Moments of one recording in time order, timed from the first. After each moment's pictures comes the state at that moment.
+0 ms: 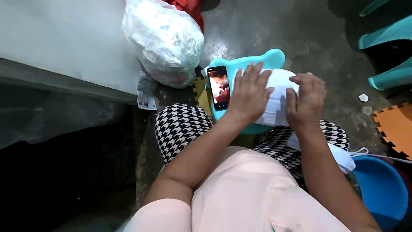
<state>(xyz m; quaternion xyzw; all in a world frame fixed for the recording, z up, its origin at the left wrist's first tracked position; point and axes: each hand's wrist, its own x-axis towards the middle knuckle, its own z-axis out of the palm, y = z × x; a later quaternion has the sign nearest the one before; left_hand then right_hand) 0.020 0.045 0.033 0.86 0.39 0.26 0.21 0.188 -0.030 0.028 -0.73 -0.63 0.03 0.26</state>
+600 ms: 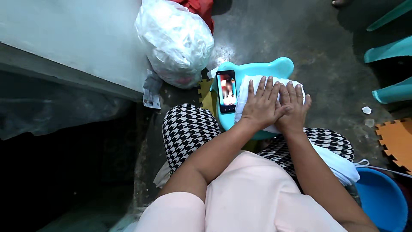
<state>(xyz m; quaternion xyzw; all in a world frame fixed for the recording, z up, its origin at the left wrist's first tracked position) 0.054 0.039 -0.034 0.89 0.41 0.17 0.13 0.177 -0.014 -0.037 -0.76 -0.63 0.02 0.16</state>
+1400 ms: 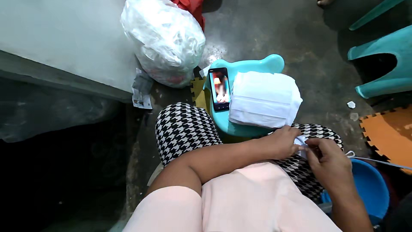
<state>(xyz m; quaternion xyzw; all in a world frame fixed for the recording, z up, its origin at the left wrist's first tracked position) 0.074 -0.036 0.004 0.80 0.17 0.01 0.58 0.203 -0.166 0.041 -0.79 -0.58 0.11 0.17</state>
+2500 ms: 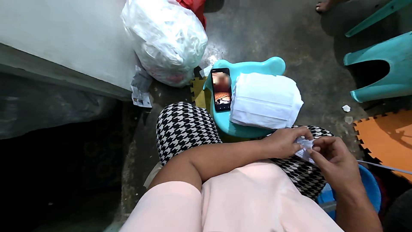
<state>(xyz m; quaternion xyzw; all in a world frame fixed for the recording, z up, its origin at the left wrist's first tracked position) 0.069 -0.031 0.009 0.72 0.14 0.11 0.67 0.213 -0.164 0.046 -0.76 -0.47 0.29 0.35</state>
